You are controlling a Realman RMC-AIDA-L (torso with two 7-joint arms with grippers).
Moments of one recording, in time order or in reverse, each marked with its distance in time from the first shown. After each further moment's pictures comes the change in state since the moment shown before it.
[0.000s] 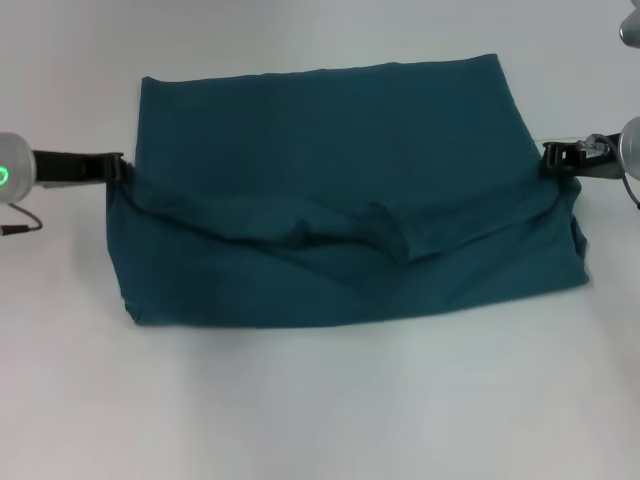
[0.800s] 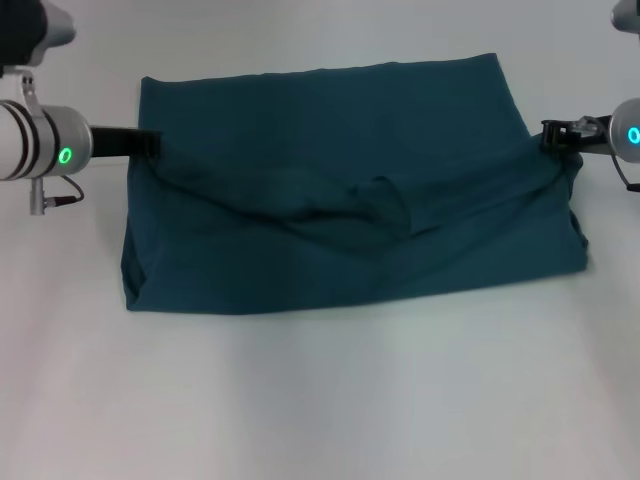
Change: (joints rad) left arm -0.110 -0.029 0.123 -0.156 0.007 -0.336 0.076; right arm 0.047 -0.002 -0.019 0.096 -0.039 0.194 0.028
